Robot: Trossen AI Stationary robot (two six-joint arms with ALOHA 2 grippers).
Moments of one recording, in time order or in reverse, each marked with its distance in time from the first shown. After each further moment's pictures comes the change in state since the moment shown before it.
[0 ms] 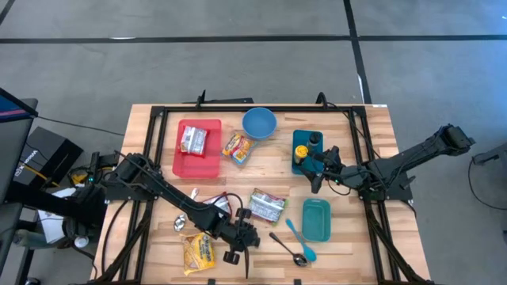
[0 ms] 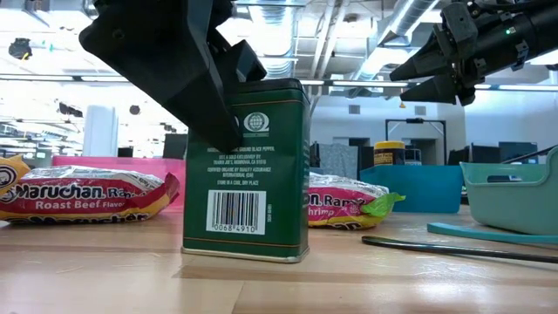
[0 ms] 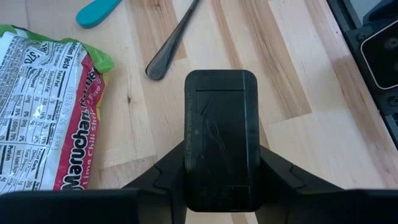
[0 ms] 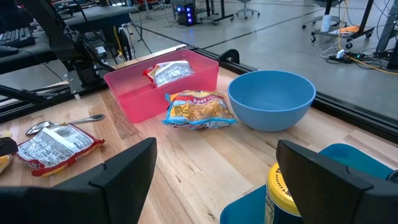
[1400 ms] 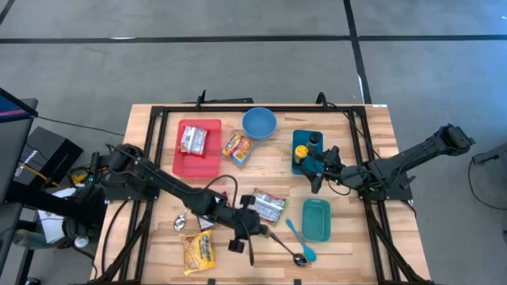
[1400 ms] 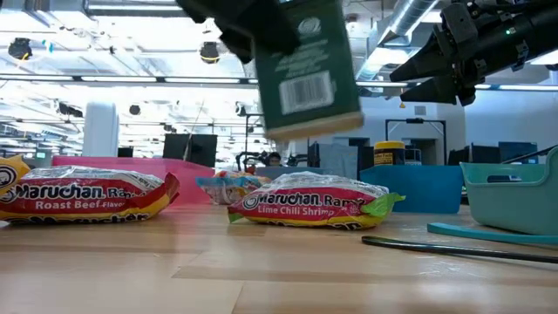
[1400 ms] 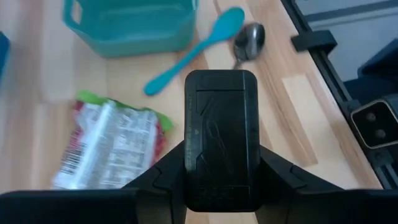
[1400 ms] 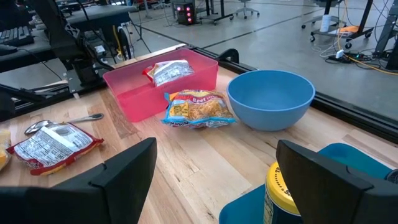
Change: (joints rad) left arm 0.086 -0.133 0.000 0.039 -0.002 0.074; right arm 0.000 0.000 0.000 -0.005 0.001 0.000
